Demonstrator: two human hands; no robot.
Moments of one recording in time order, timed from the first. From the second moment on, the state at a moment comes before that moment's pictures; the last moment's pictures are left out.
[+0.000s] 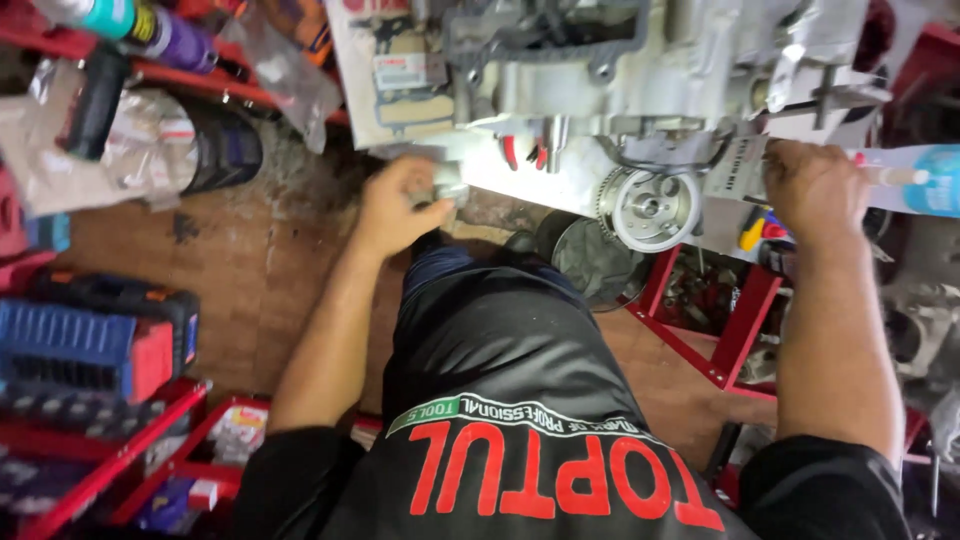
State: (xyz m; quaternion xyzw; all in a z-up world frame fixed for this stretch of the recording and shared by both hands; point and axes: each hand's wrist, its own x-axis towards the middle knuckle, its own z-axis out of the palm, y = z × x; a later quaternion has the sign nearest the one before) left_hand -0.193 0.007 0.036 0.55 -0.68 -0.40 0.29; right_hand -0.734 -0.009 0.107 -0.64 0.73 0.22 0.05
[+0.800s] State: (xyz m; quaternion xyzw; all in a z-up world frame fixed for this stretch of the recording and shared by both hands) left_hand -0.164 -0.060 -0.037 0.19 0.10 -0.62 0.76; right_hand -0.663 -0.006 0.183 -0.55 0.83 0.05 0.07
